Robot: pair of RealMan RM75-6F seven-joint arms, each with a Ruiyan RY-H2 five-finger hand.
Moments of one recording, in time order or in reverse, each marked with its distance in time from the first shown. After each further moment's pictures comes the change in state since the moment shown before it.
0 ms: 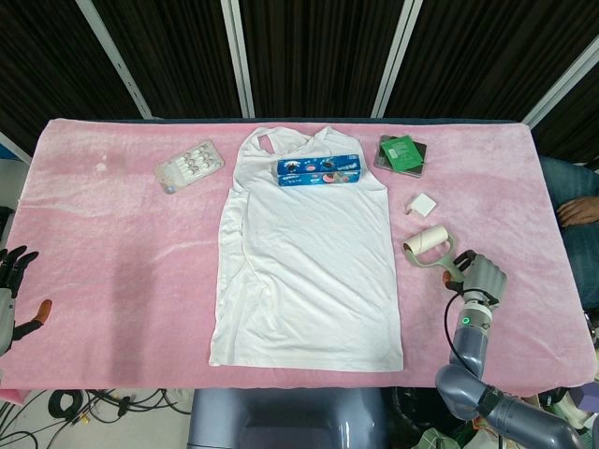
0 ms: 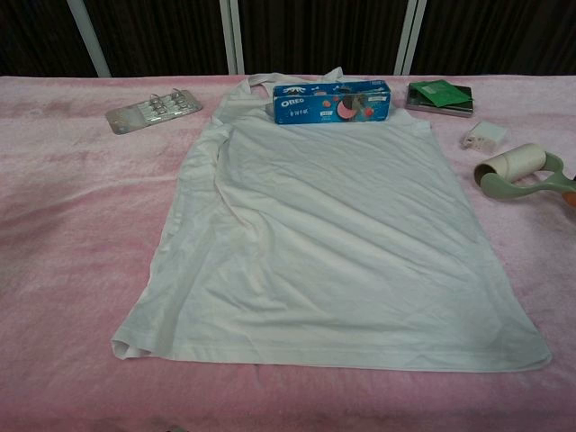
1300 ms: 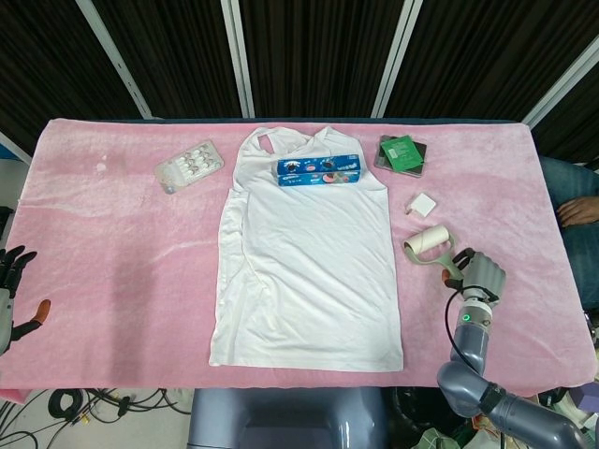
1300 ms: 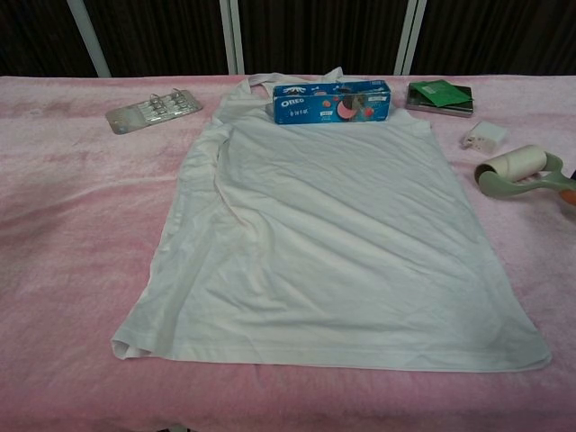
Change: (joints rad) left arm 0.003 0.004 0.000 -0.004 -0.001 0.004 -0.005; right arm 0.010 0.017 0.006 -0.009 0.018 -0.022 -0.009
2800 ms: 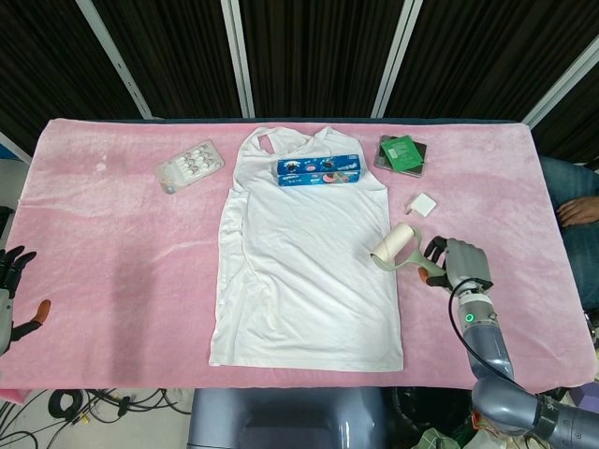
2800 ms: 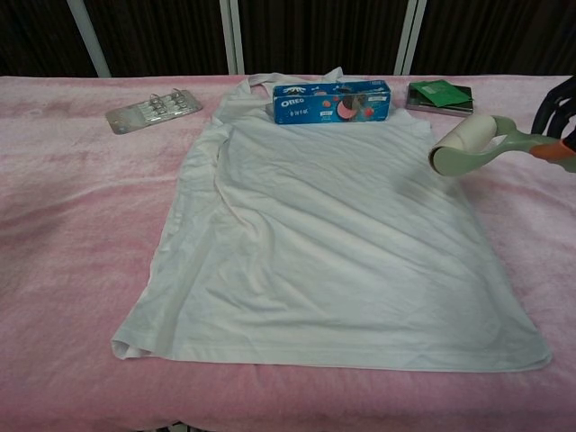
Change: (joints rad) left arm 0.003 0.001 0.000 -0.008 -0.001 0.004 0.000; right arm 0.072 0.363 -0.051 -0.449 0.002 -0.162 -0.077
